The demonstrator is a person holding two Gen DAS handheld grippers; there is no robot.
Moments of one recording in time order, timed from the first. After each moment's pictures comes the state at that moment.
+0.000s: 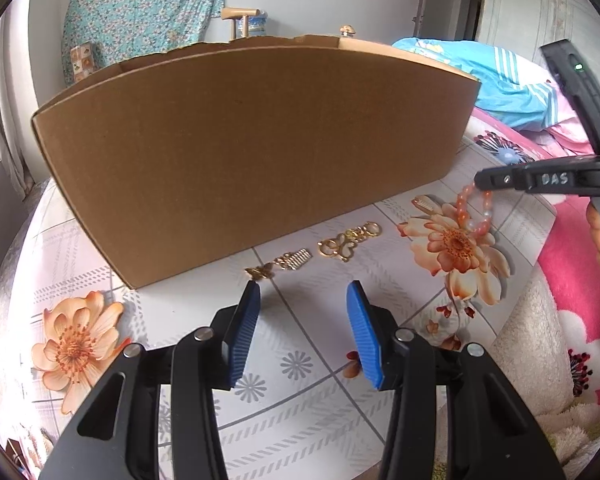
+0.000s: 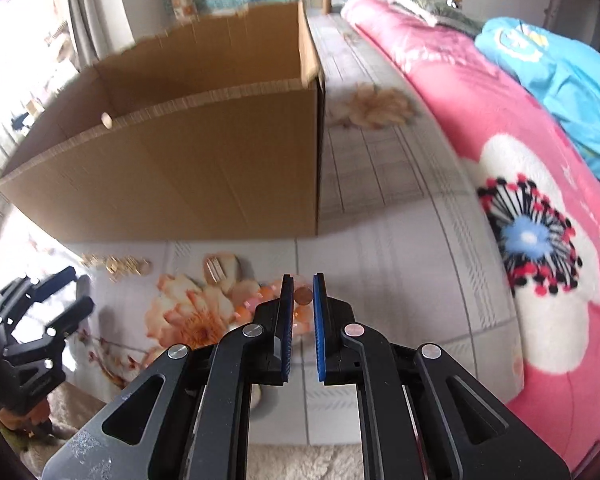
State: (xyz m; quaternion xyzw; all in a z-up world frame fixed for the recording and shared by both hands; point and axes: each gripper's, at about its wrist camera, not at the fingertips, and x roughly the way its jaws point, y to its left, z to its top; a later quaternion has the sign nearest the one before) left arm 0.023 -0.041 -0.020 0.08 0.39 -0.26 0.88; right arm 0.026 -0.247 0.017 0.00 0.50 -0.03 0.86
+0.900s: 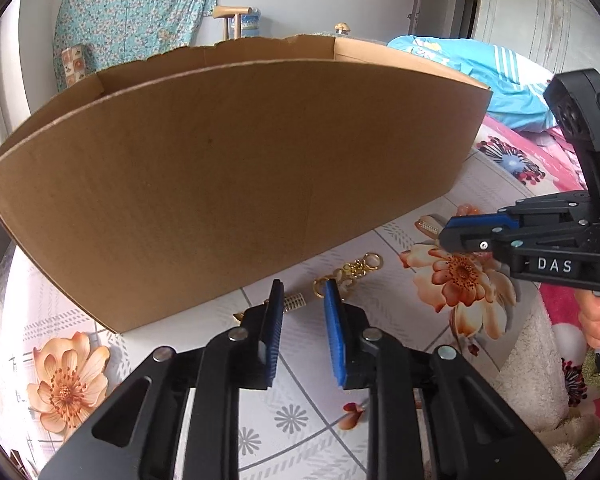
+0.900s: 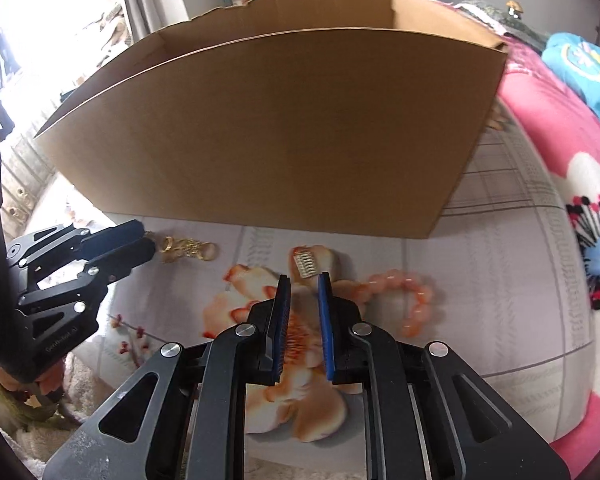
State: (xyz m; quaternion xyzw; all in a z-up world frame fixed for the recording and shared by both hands) left arm 0.044 -0.059 -0.020 0.08 0.39 -0.28 0.87; right arm 0.039 -0.242 -0.005 0.00 0.51 0.07 0.86
